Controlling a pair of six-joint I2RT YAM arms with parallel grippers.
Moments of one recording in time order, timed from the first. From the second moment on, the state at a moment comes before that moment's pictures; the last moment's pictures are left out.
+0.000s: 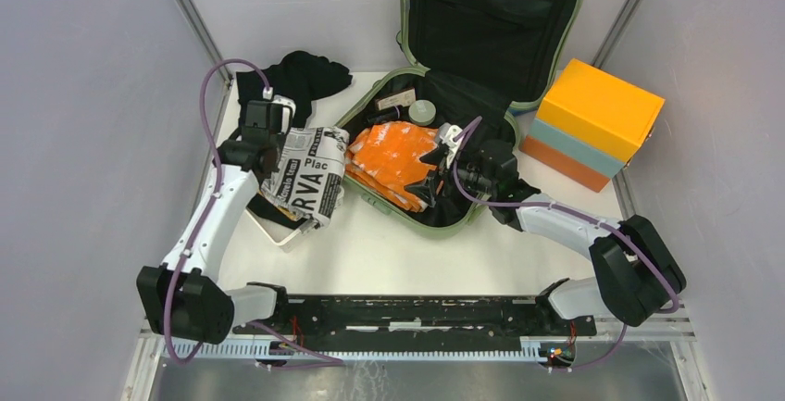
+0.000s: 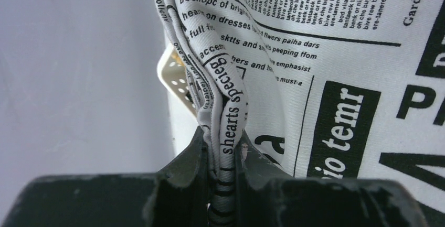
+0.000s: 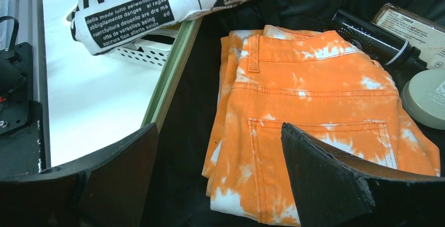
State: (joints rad) left arm -0.16 1.23 1.16 -0.78 -0.45 0.22; right arm 0.56 1.38 0.67 0.52 -0.59 -0.04
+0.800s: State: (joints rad) left arm -0.05 1.44 1.13 -0.61 -0.58 0.42; right arm 0.56 1.37 0.67 0.52 -0.60 -0.04
